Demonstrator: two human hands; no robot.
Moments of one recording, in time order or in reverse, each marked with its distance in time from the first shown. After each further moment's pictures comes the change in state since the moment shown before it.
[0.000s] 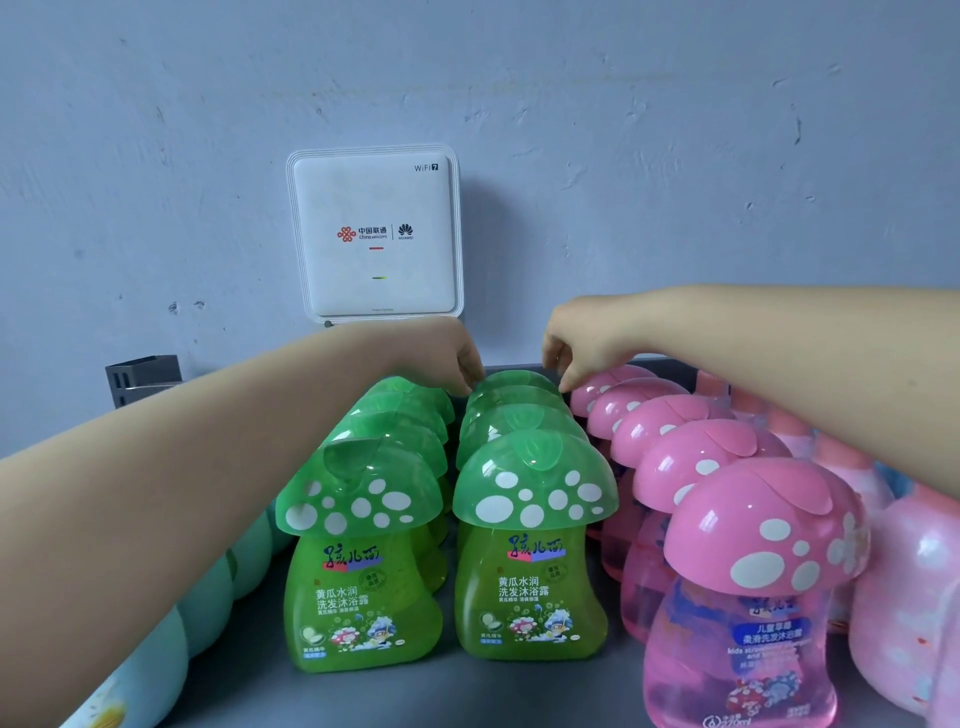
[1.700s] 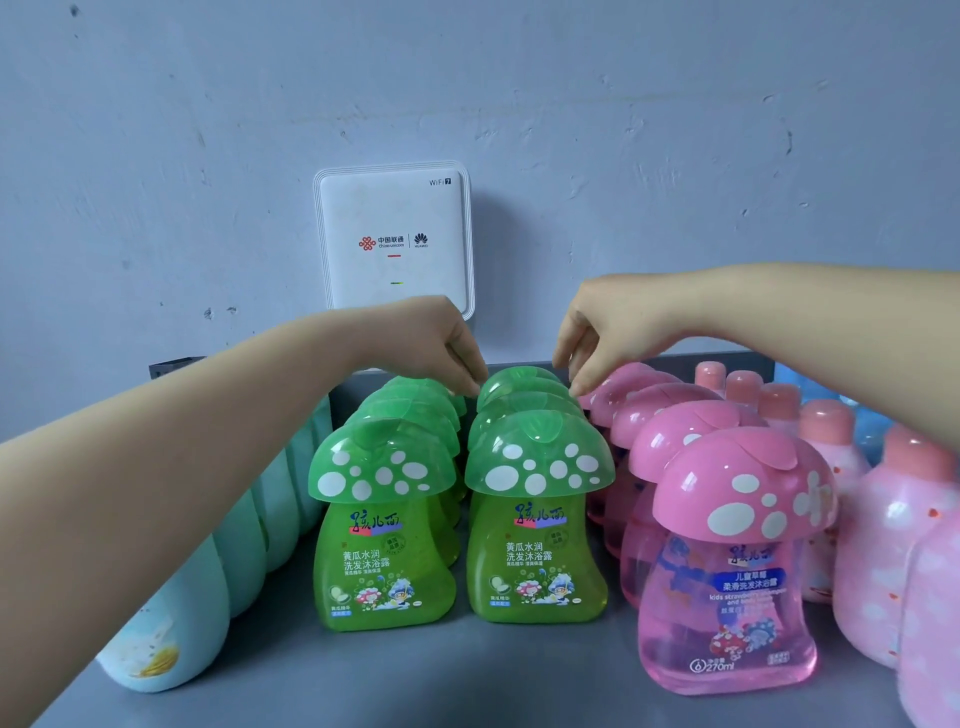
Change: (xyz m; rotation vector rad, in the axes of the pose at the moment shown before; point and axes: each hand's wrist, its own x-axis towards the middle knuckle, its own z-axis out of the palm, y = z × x) left_hand -0.059 0.012 -0.014 -0.145 0.091 0.038; right_hand -0.066 -0.017 -0.017 0.224 0.071 -0.063
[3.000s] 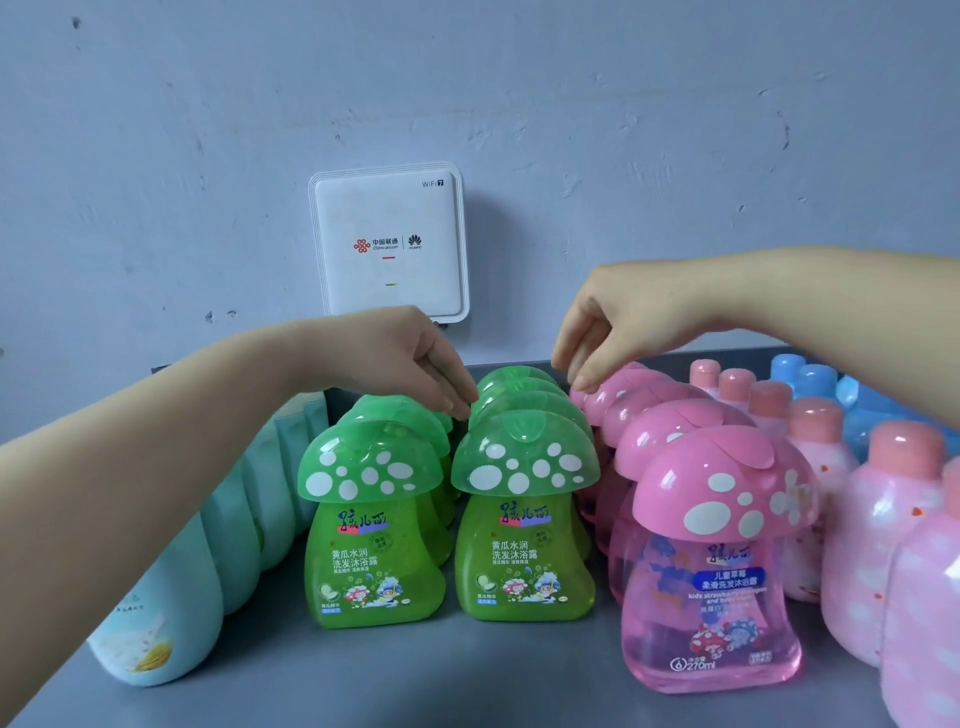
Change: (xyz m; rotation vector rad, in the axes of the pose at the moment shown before) left_hand -0.032 0.008 -0.002 -0.183 -0.098 -0.016; right_hand -0.024 0.006 -0.006 0.194 -0.009 -0.050
